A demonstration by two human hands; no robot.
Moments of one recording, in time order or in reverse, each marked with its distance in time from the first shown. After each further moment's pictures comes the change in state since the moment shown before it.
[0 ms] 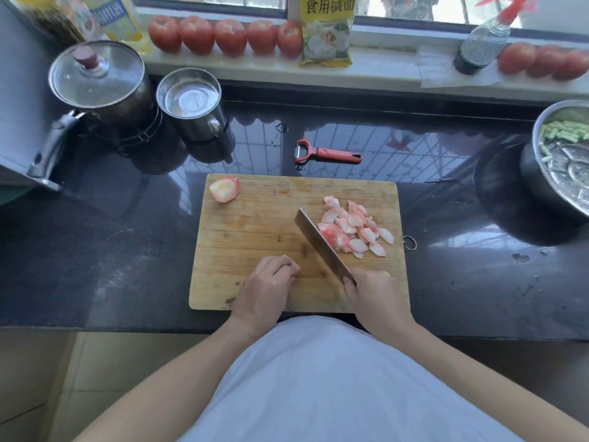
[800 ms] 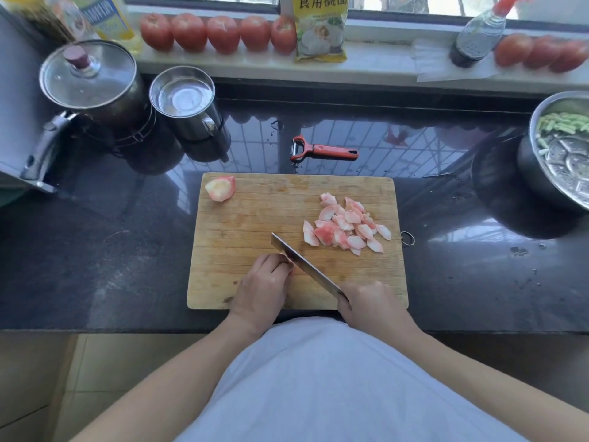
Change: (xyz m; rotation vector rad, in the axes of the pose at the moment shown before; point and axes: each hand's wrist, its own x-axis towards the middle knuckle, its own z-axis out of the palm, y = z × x) left_hand 0.001 -0.002 0.005 0.061 0.015 -0.017; right_hand -0.017 -0.005 -0.007 -0.129 -0.153 -0.162
